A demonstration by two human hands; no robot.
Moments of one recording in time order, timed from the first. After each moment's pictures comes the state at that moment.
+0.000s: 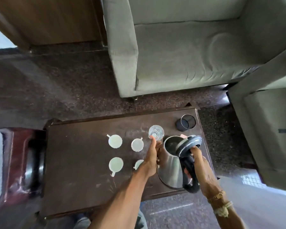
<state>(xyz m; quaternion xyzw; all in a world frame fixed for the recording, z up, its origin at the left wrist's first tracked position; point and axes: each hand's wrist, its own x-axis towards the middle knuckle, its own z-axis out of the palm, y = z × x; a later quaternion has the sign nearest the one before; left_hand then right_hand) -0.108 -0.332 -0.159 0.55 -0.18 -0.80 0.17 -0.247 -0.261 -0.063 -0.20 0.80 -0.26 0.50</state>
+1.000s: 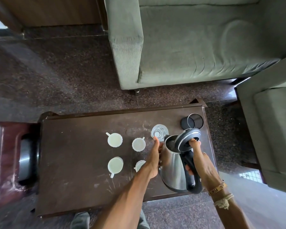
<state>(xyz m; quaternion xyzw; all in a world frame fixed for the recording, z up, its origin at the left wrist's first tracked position) -0.111 -0.344 -0.212 0.56 -0.15 -0.80 0.14 -0.246 -0.312 -0.087 -0.22 0.81 -0.19 0.50</state>
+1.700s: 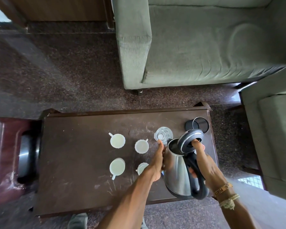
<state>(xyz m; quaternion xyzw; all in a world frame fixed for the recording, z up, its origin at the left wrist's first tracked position) -0.108 -0.347 -0.223 0.57 -0.12 -0.80 0.11 -0.242 -0.331 -0.084 -0.22 0.80 -0.17 0.53</state>
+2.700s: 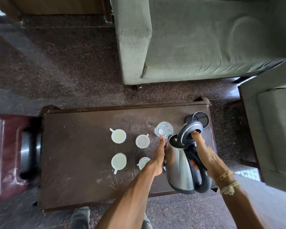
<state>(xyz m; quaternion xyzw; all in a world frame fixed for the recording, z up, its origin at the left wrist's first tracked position) -0.108 -0.346 -0.217 0.58 -0.09 -0.81 0.09 -0.240 -0.341 -0.077 -0.22 0.80 -0.15 0.55</state>
